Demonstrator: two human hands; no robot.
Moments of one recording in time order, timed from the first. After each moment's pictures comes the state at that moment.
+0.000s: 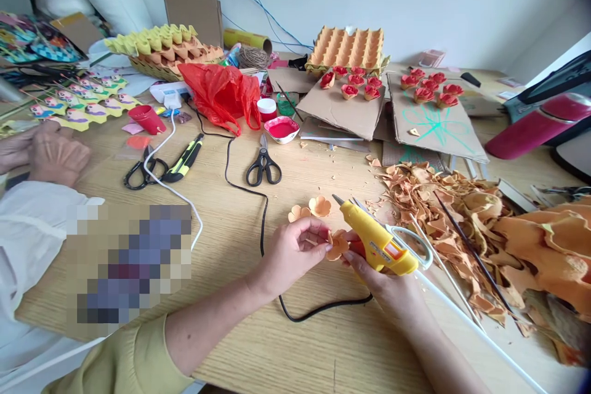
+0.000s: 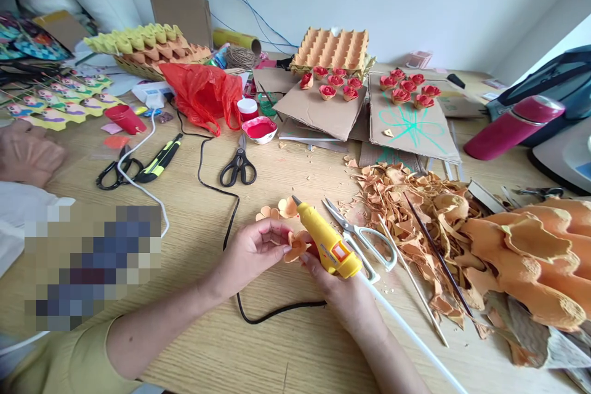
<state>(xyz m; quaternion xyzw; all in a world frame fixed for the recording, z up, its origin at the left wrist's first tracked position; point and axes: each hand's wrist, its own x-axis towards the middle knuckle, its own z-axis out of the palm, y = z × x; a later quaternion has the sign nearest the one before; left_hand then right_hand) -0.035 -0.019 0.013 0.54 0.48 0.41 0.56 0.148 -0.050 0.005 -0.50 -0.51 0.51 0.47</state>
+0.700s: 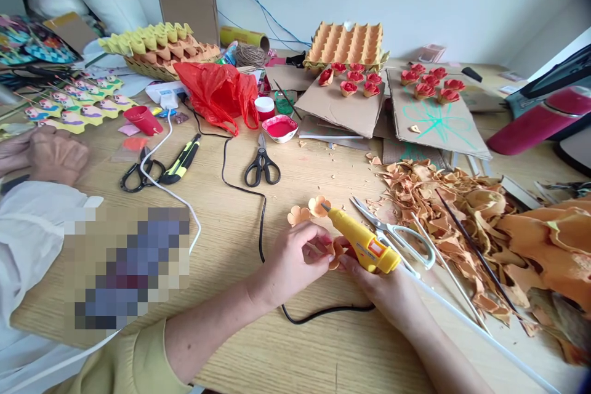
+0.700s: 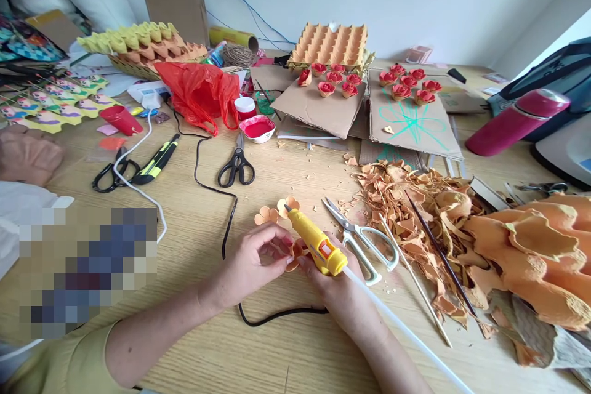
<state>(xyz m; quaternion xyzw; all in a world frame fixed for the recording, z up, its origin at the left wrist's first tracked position) -0.035 -0.024 0.016 0.66 0.46 0.38 0.45 0.150 -0.043 0.010 -0.51 -0.57 0.51 0.39</state>
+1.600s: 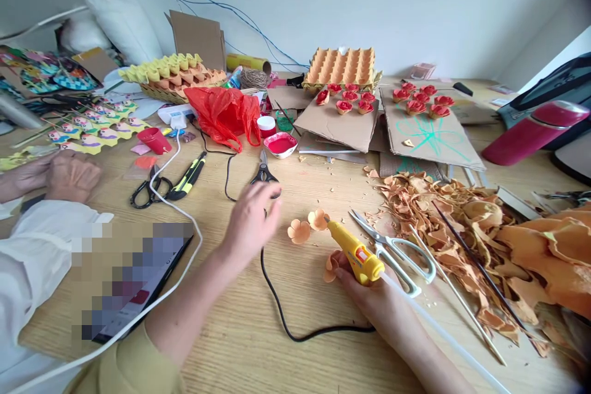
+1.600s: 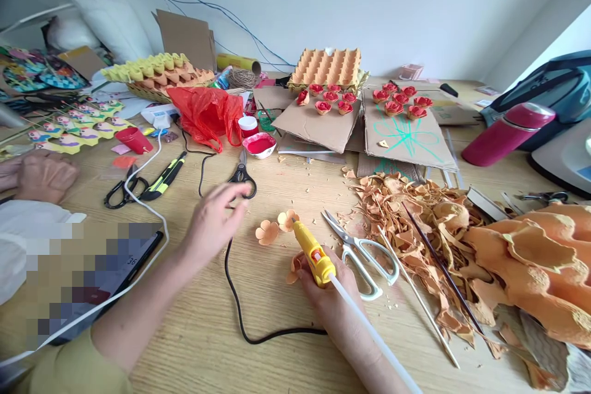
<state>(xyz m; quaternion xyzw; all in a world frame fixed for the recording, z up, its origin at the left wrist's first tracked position) -0.099 0.040 0.035 0.75 0.57 0.33 0.05 0.138 -0.042 0.006 -0.56 -0.58 0.44 0.38</state>
